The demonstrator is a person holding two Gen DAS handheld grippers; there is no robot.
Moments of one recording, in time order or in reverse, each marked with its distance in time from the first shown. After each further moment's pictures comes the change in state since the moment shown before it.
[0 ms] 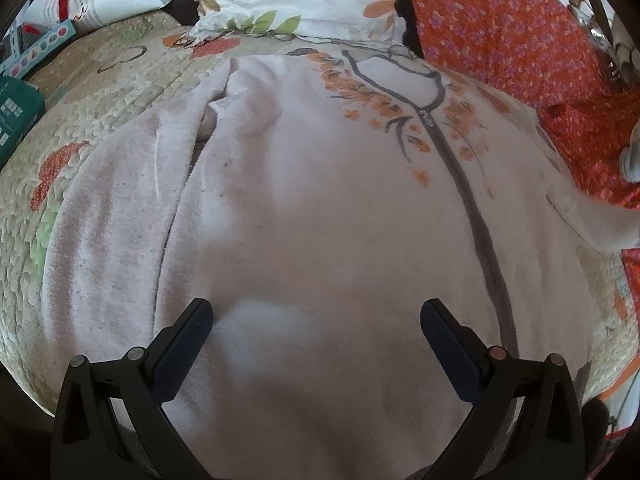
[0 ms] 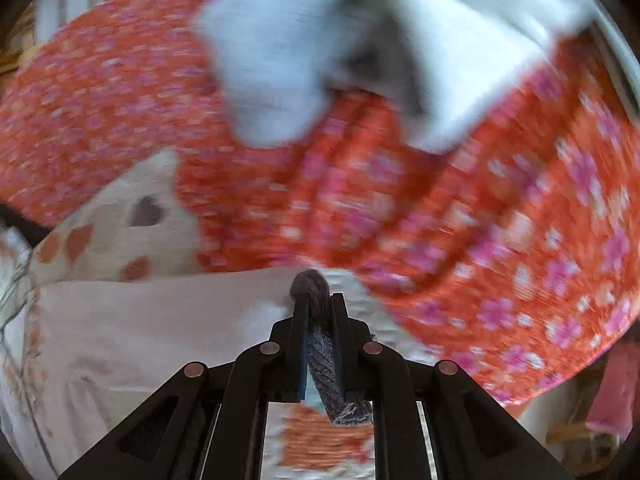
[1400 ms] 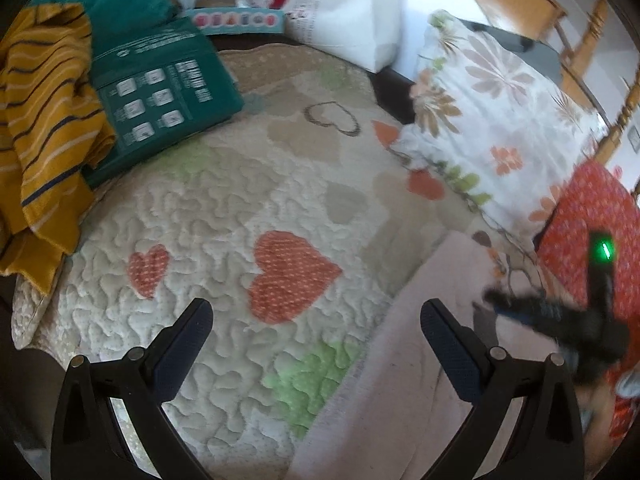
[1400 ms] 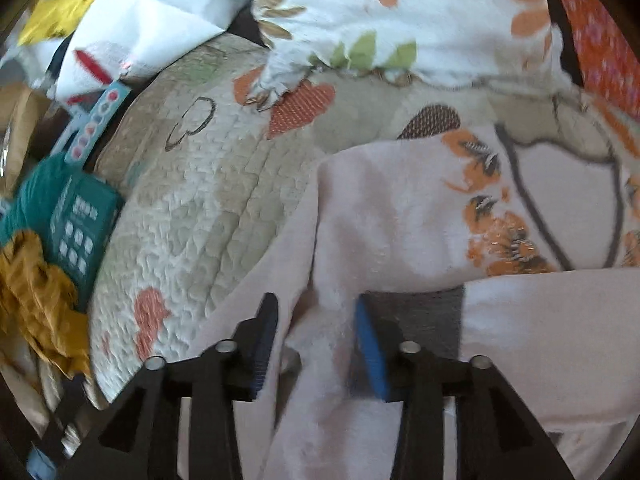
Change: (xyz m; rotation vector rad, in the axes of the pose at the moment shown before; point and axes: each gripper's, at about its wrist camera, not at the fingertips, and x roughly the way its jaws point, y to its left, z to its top) left arm -0.086 0.228 0.068 -0.514 -0.231 0.132; right arm -0.091 0.570 -0.241 -0.724 0.364 0.819
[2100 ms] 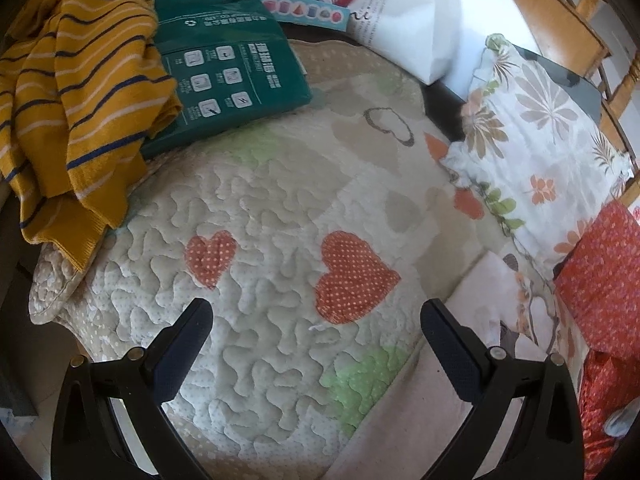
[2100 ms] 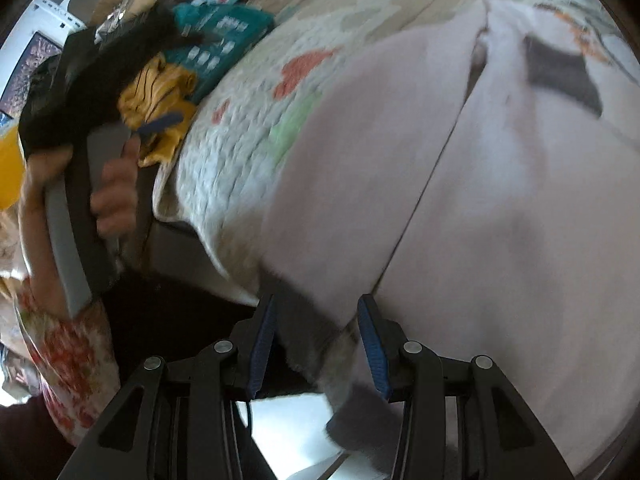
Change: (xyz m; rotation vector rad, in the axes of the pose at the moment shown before) left arm -0.003 0.045 0.001 -0.114 0.020 0.061; right arm -0.013 0.069 -0.224 -0.232 0.190 0.316
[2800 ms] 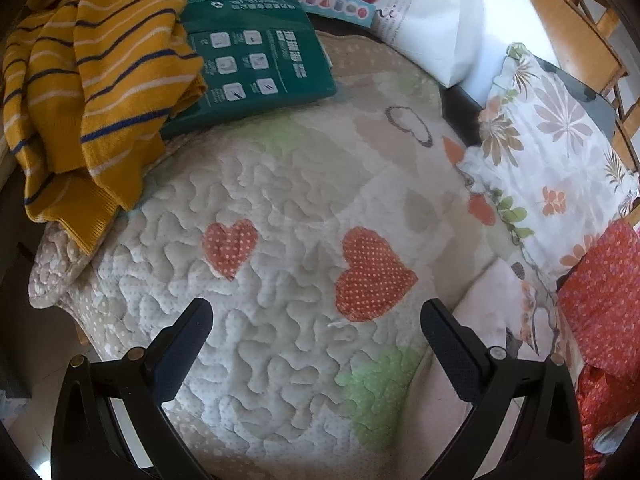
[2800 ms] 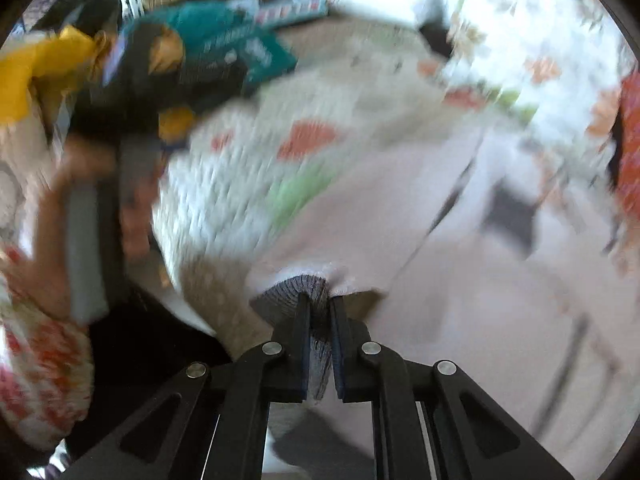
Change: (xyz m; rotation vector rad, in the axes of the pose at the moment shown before) left arm 0.006 0.015 -0.001 -0.064 0.024 0.013; right arm -0.068 0.055 0.026 -0.290 -0.174 -0.337
